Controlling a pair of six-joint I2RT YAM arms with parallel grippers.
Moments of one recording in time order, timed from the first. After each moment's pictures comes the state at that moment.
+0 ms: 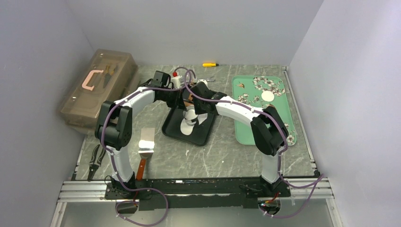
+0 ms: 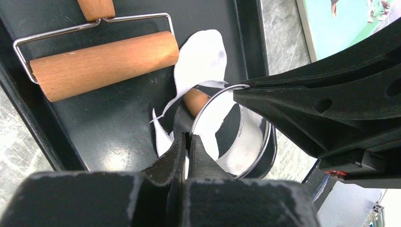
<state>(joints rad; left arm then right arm) -0.33 1.90 1.37 -0.43 0.65 -0.09 0.72 1.92 1.44 -0.40 0.18 0.43</state>
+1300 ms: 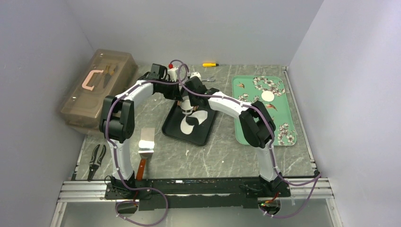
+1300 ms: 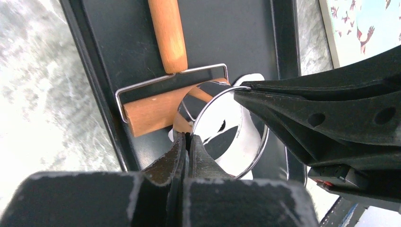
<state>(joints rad) -0.27 2.02 1.54 -0.43 0.60 -0.06 0.71 2.10 1.62 -0.31 0.27 0.31</state>
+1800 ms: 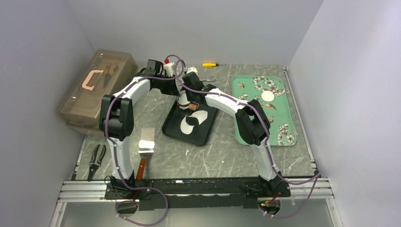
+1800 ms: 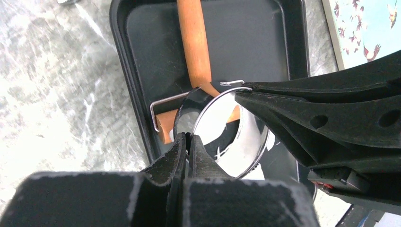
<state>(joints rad) -0.22 2.04 1.61 -0.45 0.59 -0.04 0.71 2.18 1.76 -0.31 0.27 0.28</state>
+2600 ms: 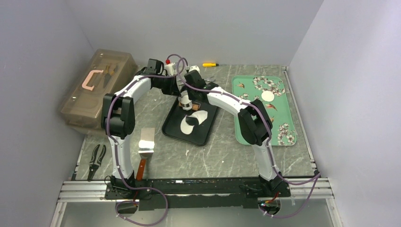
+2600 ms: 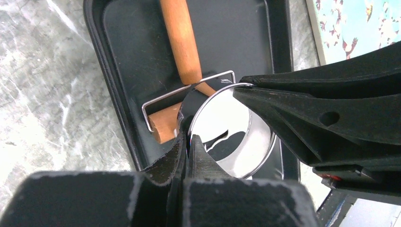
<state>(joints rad) -0.22 2.10 1.69 -0.51 0.66 -0.04 0.69 2.18 1.79 -0.35 0.25 0.30</state>
